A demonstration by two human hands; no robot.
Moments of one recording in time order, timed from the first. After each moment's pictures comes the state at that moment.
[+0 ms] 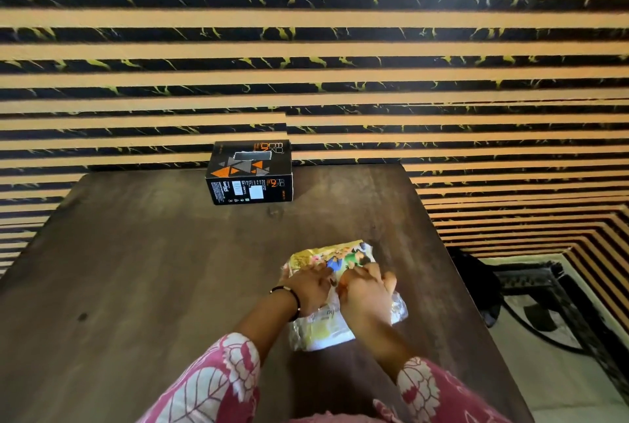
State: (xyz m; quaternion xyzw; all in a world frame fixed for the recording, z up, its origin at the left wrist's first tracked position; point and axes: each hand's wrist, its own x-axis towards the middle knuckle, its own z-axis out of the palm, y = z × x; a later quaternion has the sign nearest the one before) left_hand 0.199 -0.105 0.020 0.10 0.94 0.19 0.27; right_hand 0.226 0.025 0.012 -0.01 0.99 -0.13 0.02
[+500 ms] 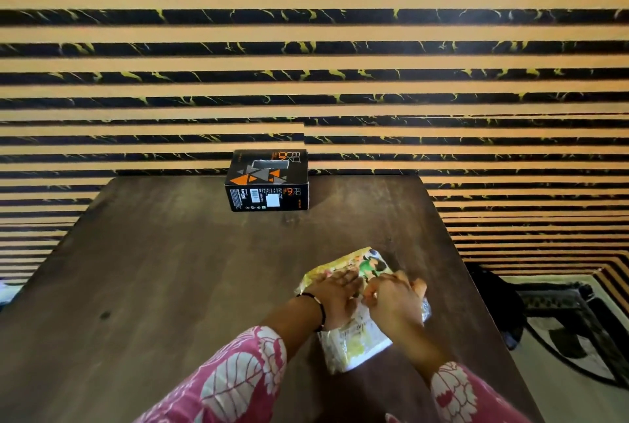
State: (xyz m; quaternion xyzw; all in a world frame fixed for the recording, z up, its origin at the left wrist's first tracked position) left_hand 0.197 -0.091 0.018 0.22 0.94 0.10 0.25; right_hand 0.211 0.048 0.023 0.00 1.00 -0.08 0.04
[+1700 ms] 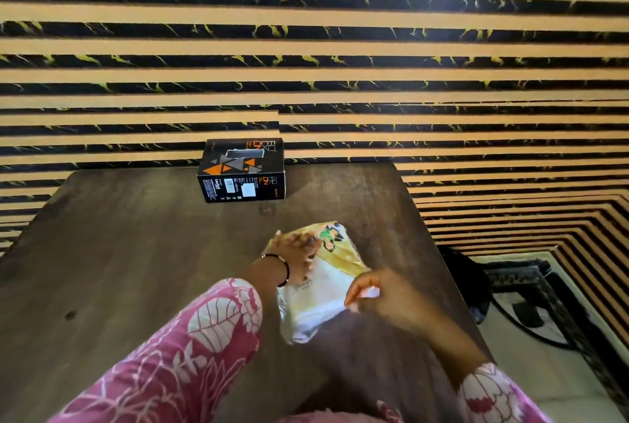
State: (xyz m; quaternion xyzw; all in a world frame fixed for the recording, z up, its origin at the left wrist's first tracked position) left_hand 0.151 -0.118 0.010 0.18 0.96 -0.02 0.23; right_hand 0.239 0.085 0.072 -0.14 0.88 -0.41 0.19
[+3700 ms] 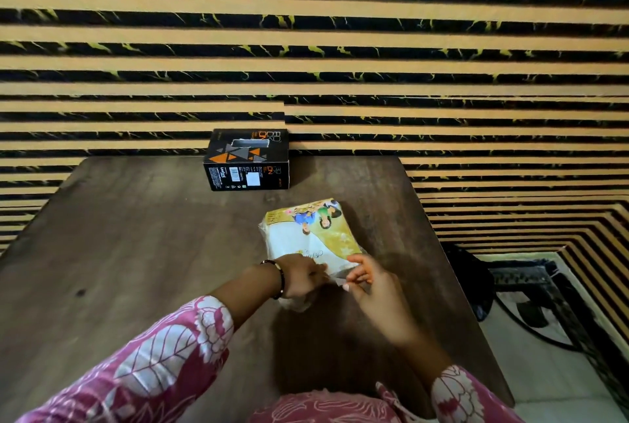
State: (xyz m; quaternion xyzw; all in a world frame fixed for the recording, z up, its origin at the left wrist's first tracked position) left_hand 0.207 -0.107 0.044 0.18 0.93 0.12 0.31; right_hand 0.256 0.072 0.025 -0.04 0.91 -0.41 0.03
